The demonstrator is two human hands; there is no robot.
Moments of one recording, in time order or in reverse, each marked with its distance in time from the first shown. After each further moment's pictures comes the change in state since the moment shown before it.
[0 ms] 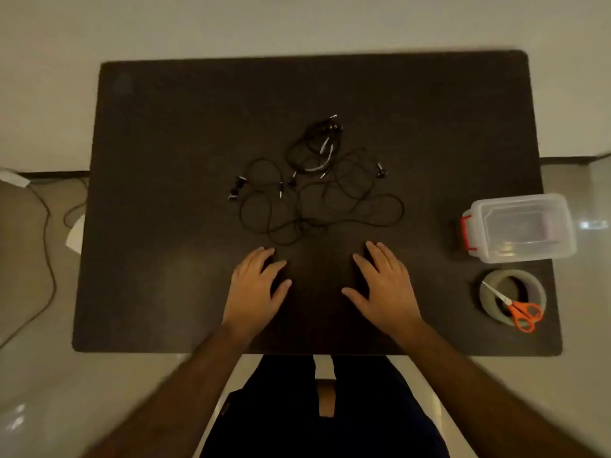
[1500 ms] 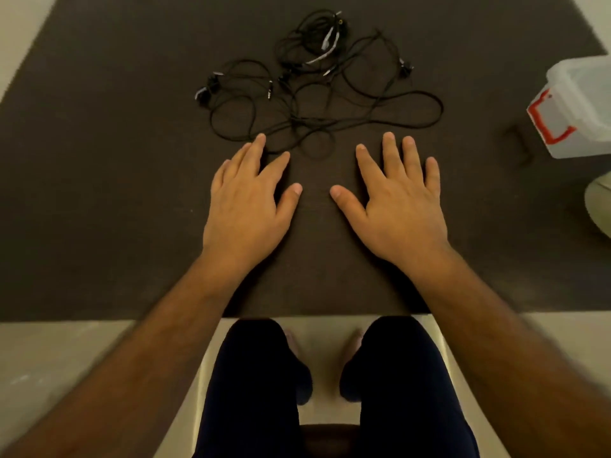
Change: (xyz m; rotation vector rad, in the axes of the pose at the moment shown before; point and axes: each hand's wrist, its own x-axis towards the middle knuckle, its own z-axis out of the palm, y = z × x) left_hand 0.024 -0.013 0.083 0.107 0.399 0.116; right_hand 0.027 -0.012 0.086 -0.168 0.340 0.074
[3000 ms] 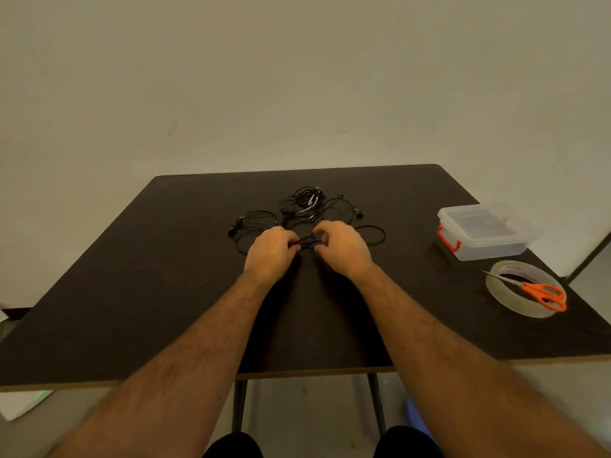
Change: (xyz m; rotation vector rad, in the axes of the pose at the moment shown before) left_hand 0.065 0.025 -0.022 -0.049 0.139 0.076; right_hand 0.065 -0.015 -0.035 0.357 0.214 -0.136
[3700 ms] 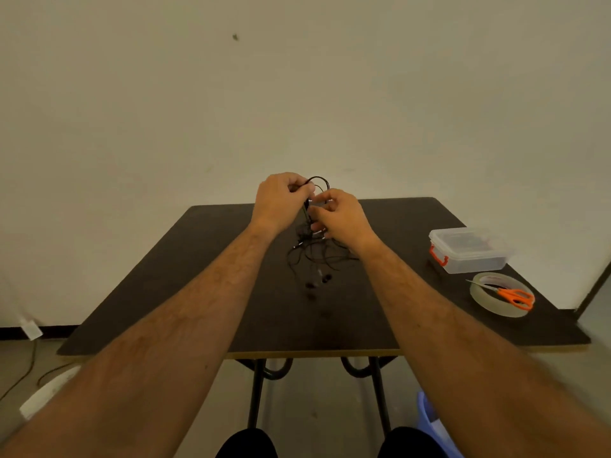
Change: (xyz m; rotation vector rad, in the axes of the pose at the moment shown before) left_hand -0.024 0.060 -0.146 -0.575 0.313 0.047; right_hand -0.046 -0.086 -0.088 0.723 0.122 -0.076
